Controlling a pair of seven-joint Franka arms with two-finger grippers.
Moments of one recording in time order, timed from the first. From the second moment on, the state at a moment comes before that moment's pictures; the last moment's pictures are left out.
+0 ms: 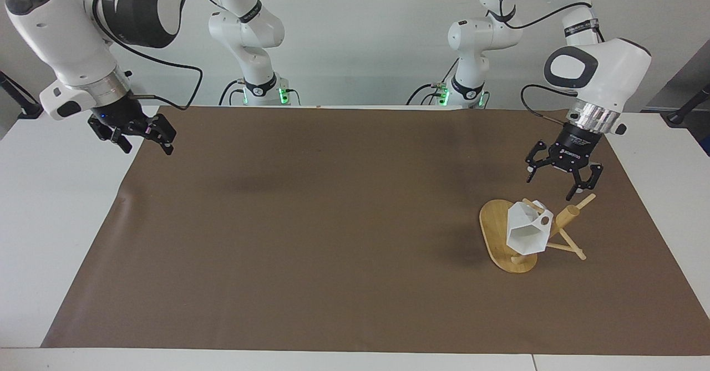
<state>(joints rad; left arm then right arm) 0.09 -0.09 -0.06 -2.18 -0.53 2.47 -1.96 -0.14 0.09 -0.02 -1.58 0.01 1.69 -0.09</state>
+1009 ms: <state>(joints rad) 0.10 -0.10 -0.06 -2.04 -0.21 2.01 -0.90 -0.14 0.09 -0.02 -1.58 0.01 1.69 -0.09</state>
